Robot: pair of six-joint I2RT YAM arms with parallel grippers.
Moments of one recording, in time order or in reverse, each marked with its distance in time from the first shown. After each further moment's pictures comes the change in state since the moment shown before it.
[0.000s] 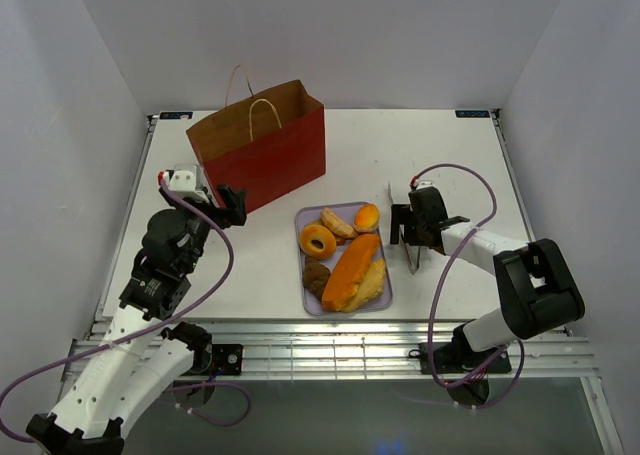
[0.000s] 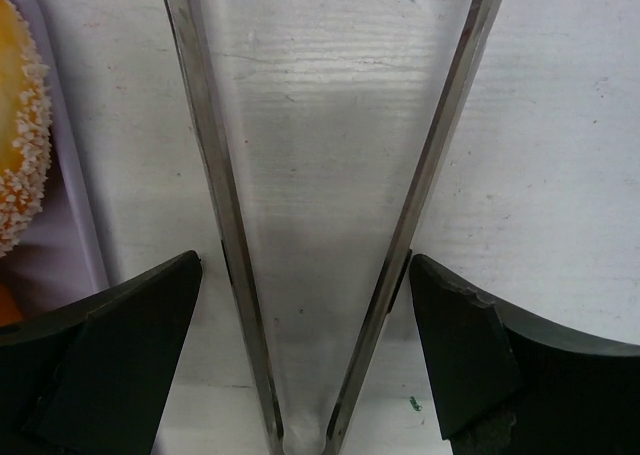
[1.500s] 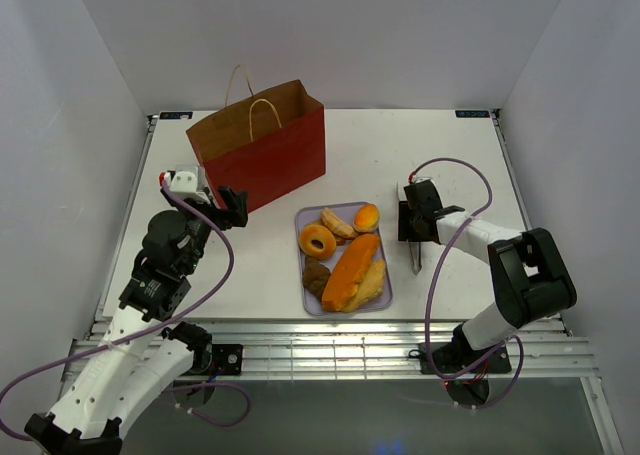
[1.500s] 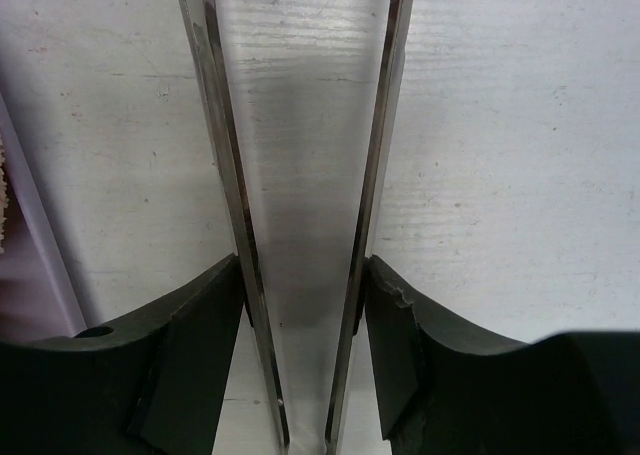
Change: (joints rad) left arm -0.017 -0.005 0.000 -0.003 0.000 0.000; right arm 0.003 0.076 0.096 -0.085 0.063 0.012
